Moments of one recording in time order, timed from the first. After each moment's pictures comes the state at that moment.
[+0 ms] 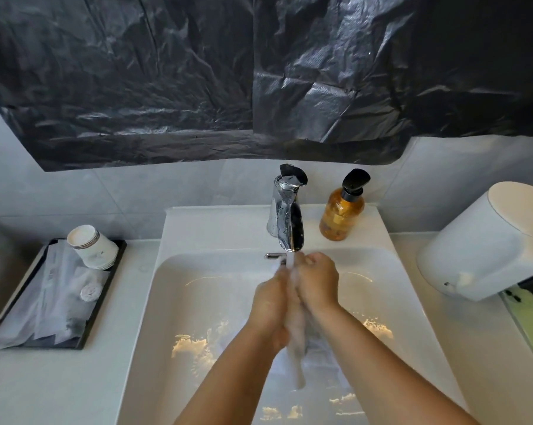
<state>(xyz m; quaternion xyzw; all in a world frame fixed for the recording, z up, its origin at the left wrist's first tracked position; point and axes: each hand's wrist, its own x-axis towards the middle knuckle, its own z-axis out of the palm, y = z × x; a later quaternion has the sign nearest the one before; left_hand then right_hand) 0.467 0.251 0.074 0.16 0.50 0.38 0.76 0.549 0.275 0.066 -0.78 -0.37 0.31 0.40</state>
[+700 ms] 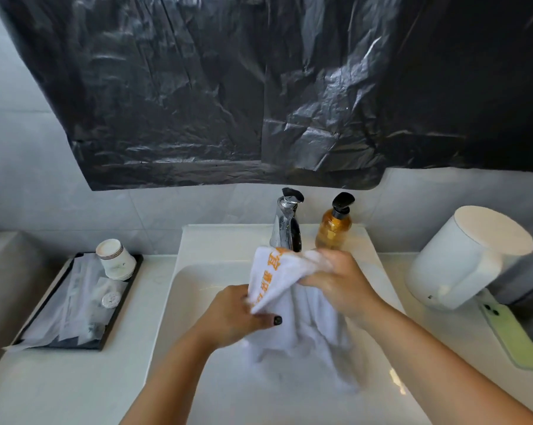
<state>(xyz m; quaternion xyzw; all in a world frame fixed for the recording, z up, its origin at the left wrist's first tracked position) 0.370 0.228 0.104 0.66 0.54 0.21 0.47 0.572 0.210 0.168 -0.51 -0.57 0.46 0.45</state>
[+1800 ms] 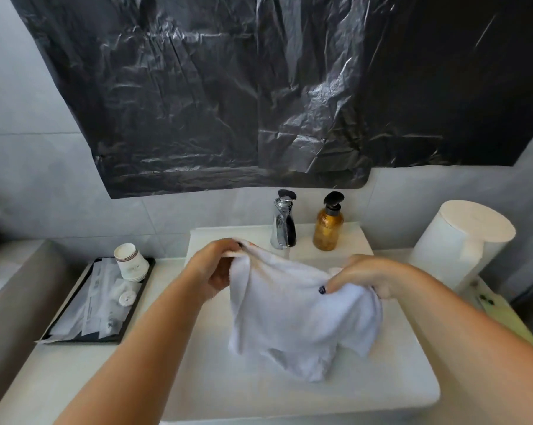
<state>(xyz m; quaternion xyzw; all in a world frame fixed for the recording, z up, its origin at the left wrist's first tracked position) 0.361 0.253 0.164 0.31 0.55 0.41 0.66 0.642 0.216 0.171 -0.70 -0.43 0.57 0.09</state>
